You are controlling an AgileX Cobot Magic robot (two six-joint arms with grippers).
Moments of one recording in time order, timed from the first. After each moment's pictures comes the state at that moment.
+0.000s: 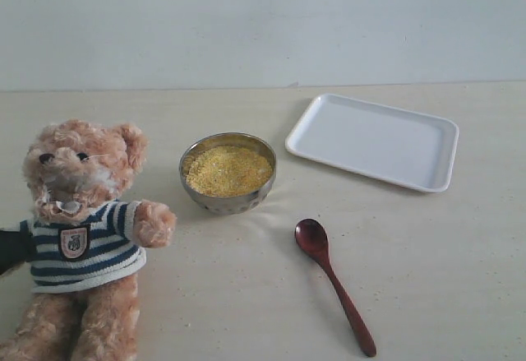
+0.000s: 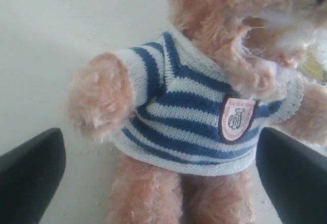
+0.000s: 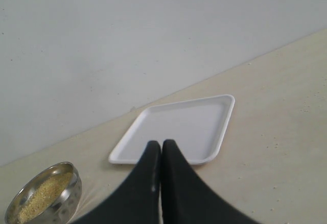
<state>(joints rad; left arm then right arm) 0.29 1.00 -0.18 1.67 -0.49 -1.84 0.07 0.01 -0.02 0.37 0.16 0.11</state>
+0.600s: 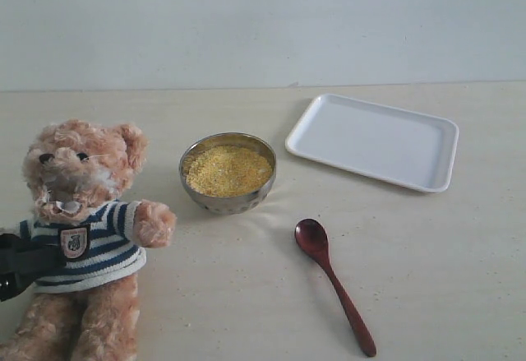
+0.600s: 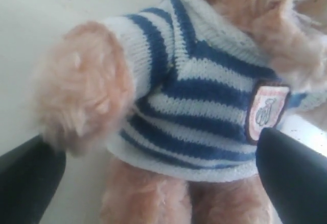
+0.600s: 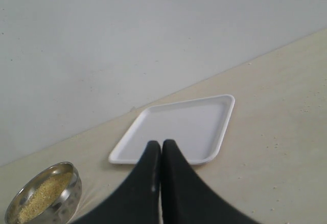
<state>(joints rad) 0.29 1.35 -0.18 1.29 -0.60 -1.35 0.07 0.01 -0.02 0.37 0.16 0.11</state>
